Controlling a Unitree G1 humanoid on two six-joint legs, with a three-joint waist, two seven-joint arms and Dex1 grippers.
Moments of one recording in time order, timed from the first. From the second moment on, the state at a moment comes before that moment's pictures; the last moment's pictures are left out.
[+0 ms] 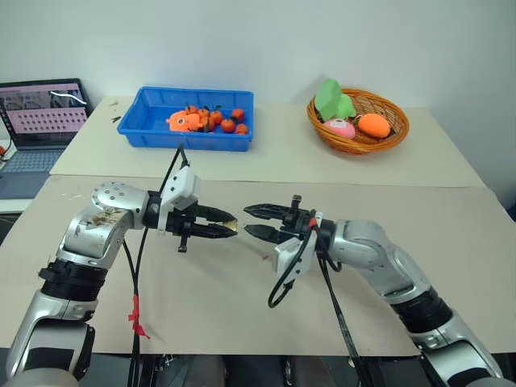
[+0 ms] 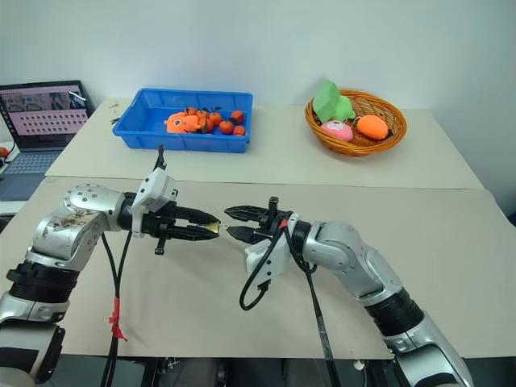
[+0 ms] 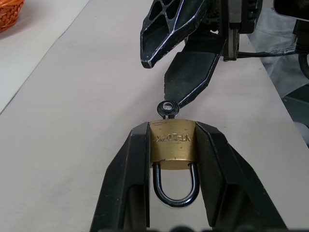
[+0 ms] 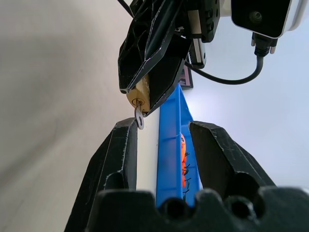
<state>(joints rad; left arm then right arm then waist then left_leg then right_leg) -0.59 0.75 -0.12 -0.01 -0.43 0.43 -1.38 -0.50 -0.52 0.38 -0.19 -0.47 -0.46 0.59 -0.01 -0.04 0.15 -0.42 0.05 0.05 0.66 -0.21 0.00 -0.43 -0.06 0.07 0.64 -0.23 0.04</state>
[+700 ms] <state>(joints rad) -0.59 0.75 -0.13 -0.01 -0.43 0.43 -1.38 -0.50 -0.52 0.38 -0.15 -0.50 -0.52 0.57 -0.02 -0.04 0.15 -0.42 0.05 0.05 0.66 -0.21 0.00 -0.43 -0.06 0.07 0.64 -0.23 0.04</state>
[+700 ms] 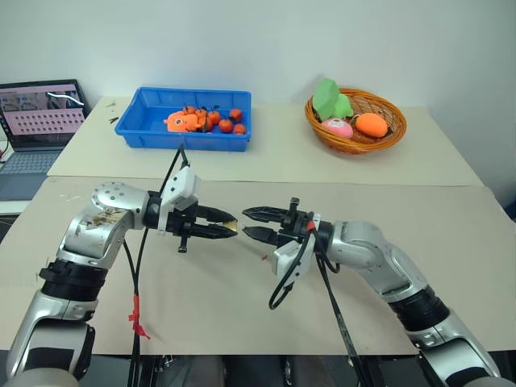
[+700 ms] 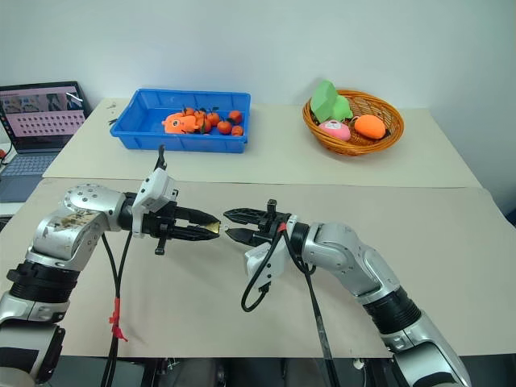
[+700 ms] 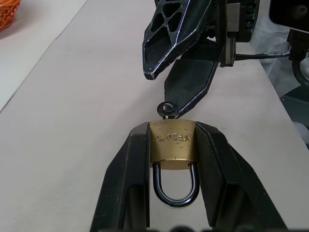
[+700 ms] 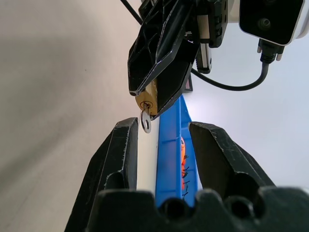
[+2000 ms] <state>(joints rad) -0.59 0.74 -0.14 -0.02 -0.43 0.44 -1.38 -0.52 -0.49 0.38 -0.26 -0.13 -0.08 0.92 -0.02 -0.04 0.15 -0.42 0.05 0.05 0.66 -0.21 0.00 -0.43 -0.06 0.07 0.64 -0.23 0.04</state>
